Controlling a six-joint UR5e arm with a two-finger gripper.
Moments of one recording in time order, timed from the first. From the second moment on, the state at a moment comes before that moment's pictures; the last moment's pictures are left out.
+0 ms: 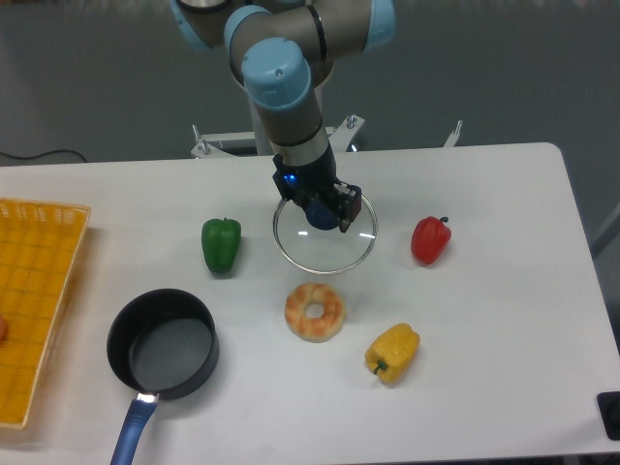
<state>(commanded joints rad) 2.43 -1.61 -2.02 -0.87 1.73 0.93</state>
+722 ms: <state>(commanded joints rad) 2.48 -1.61 -2.10 -0.79 1.66 1.05</state>
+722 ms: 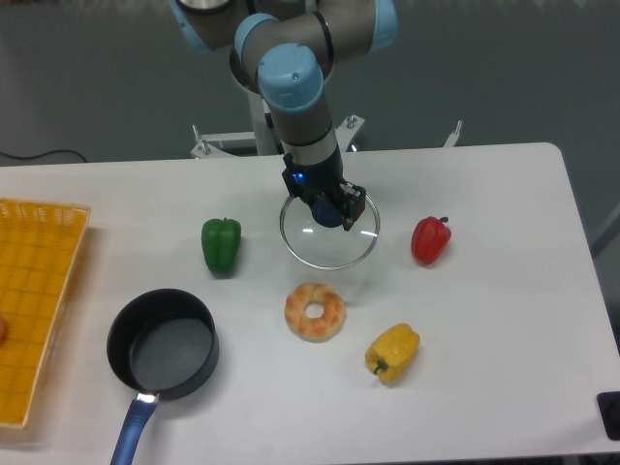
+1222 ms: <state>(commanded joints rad) 2.50 -1.63 -2.12 -0.73 1.65 1.11</state>
